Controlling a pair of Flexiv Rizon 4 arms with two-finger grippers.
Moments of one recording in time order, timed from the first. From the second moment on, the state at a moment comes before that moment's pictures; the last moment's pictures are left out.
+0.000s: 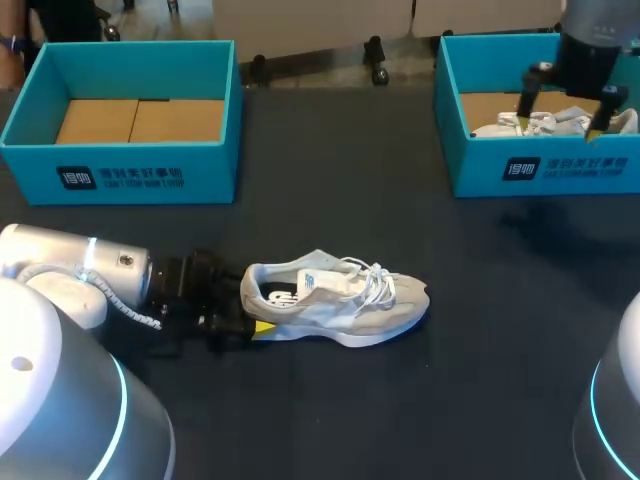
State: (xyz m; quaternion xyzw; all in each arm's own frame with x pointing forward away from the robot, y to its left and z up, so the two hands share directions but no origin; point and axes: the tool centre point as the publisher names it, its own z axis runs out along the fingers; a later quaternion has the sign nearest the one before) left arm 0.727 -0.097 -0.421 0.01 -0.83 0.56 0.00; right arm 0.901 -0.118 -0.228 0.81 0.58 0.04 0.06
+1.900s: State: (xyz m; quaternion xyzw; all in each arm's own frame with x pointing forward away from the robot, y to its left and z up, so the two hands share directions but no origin) left arm 0.727 -0.097 -0.421 0.01 -0.83 0.56 0.00; right arm 0.823 0.161 -0.230 0.76 0.65 0.02 0.08
